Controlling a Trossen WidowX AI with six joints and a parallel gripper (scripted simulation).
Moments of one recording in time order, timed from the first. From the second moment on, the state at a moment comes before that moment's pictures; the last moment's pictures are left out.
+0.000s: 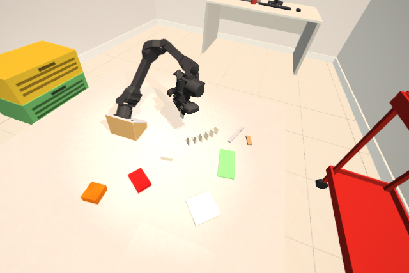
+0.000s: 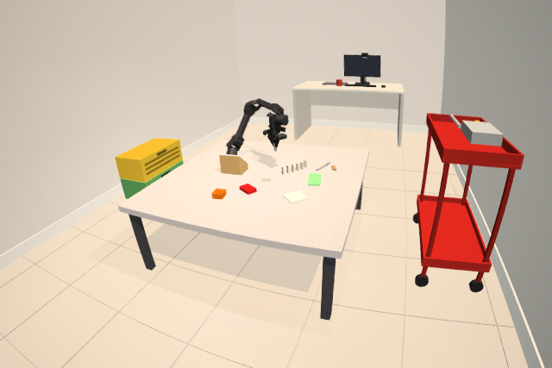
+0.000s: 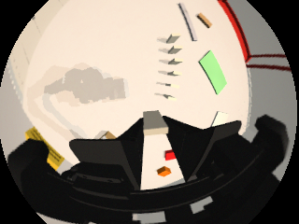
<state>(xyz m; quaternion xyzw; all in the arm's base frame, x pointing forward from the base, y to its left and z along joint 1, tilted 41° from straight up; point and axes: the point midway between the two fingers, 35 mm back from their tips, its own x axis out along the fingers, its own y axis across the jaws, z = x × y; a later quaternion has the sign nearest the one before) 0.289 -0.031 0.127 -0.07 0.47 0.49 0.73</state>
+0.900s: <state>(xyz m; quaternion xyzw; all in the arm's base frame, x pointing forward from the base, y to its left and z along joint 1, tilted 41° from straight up) 0.330 -0.035 0.025 0.00 0.52 0.43 0.74</state>
